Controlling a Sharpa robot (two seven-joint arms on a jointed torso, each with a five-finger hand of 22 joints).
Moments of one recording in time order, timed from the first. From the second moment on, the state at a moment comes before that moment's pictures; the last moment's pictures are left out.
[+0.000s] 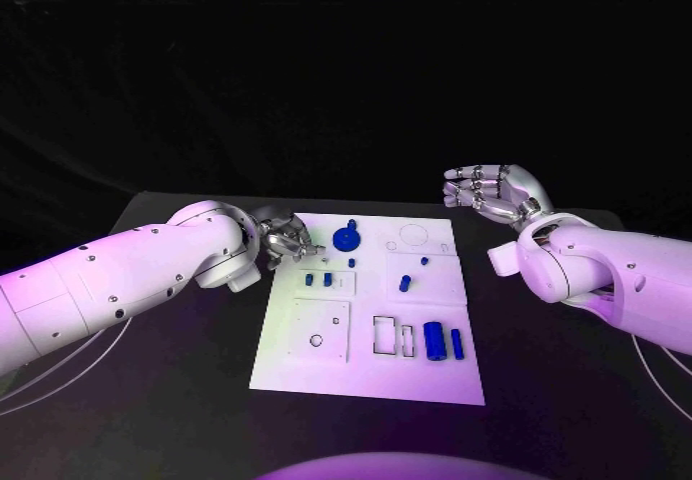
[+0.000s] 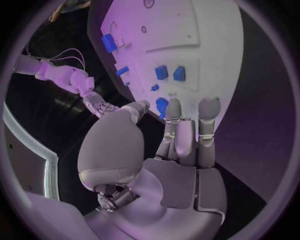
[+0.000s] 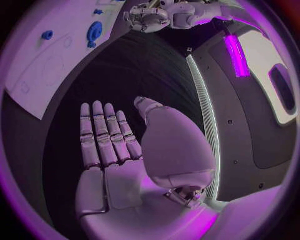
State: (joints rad) left arm 1.18 -0.74 0.06 1.39 -1.04 -0.04 -0.35; left_hand 1.16 -0.22 0.42 0.28 0.29 0.68 0.13 0.74 0.55 0.97 0.05 0.90 0.48 1.38 -0.02 1.33 1.09 0.16 1.20 0.06 1.03 0.68; right arm 1.24 -0.87 -0.13 1.41 -0.35 -0.49 0.44; right_hand 1.31 -0.11 0.34 0.20 0.26 0.77 0.20 0.15 0.27 0.87 0.22 0.32 0.07 0.88 0.18 0.22 0.25 0.16 0.77 0.29 0.08 0.33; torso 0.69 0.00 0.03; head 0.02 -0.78
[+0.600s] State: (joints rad) left arm 1.18 -0.64 0.02 1.34 -1.25 -0.20 -0.01; left_hand 1.42 -0.28 0.51 0.18 0.25 0.66 0.17 0.58 0.37 0.79 0.11 0.69 0.28 1.19 0.04 1.25 0.84 0.17 1.11 0.12 0.90 0.56; right arm 1.24 -0.87 -0.13 1.41 -0.35 -0.49 0.44; right_hand 1.31 -0.11 0.34 0.20 0.26 0.77 0.20 0.15 0.27 0.87 0.22 0.32 0.07 0.88 0.18 0.22 0.25 0.16 0.77 0.29 0.08 0.33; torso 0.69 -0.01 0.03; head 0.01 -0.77
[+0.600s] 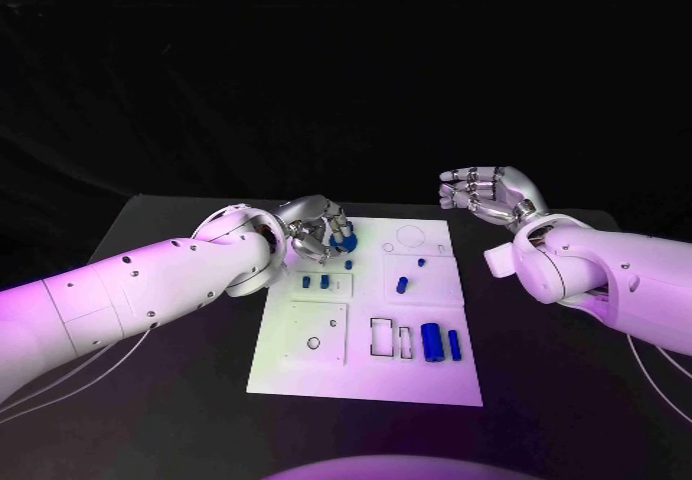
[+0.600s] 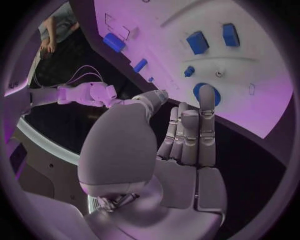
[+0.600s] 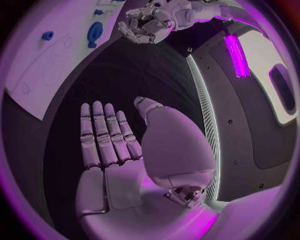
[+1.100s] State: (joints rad) left arm 1.18 -0.56 0.00 1.26 -1.47 -0.16 0.00; left_hand 1.43 -0.28 0.51 0.15 0.25 0.72 0.16 0.56 0.32 0.79 0.11 0.65 0.21 1.24 0.03 1.32 0.88 0.17 1.14 0.12 1.00 0.66; right arm 1.24 -0.87 -0.13 1.41 -0.35 -0.49 0.44; right_hand 1.31 -0.11 0.34 0.20 0.26 0.77 0.20 0.15 0.27 0.87 0.22 0.32 0.07 0.88 0.18 0.22 0.25 0.16 0.77 0.29 0.08 0.33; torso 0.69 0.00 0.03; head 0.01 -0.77
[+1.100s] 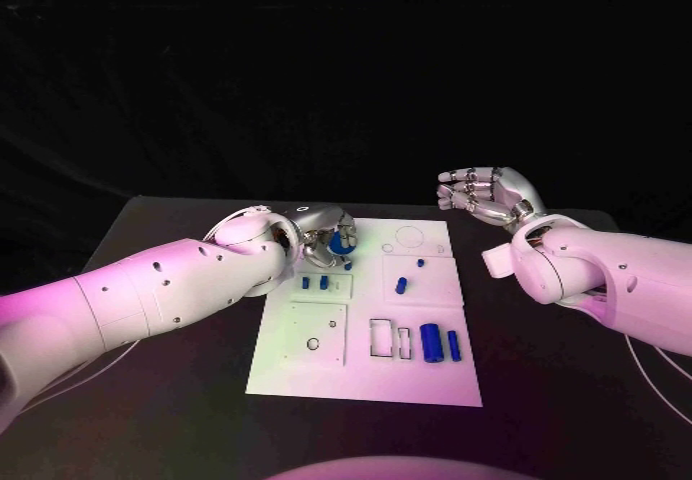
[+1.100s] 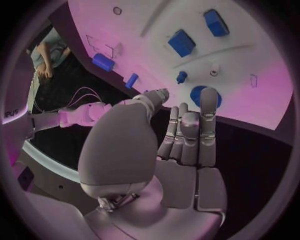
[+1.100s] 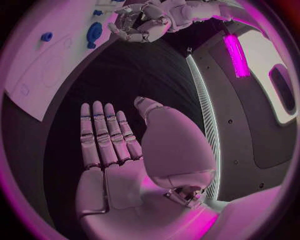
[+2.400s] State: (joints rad) left arm 1.16 -0.49 -0.01 1.18 -1.57 -0.06 -0.06; left_hand 1.44 -0.27 0.58 0.11 0.25 0.79 0.16 0.53 0.27 0.87 0.10 0.63 0.16 1.29 0.02 1.37 0.90 0.17 1.18 0.12 1.10 0.78; right arm 1.24 -0.86 -0.13 1.41 -0.35 -0.49 0.44; right_hand 1.31 -0.10 0.34 0.20 0.26 0.77 0.20 0.15 0.26 0.87 0.22 0.32 0.07 0.89 0.18 0.22 0.25 0.16 0.77 0.29 0.07 0.33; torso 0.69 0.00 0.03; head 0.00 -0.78
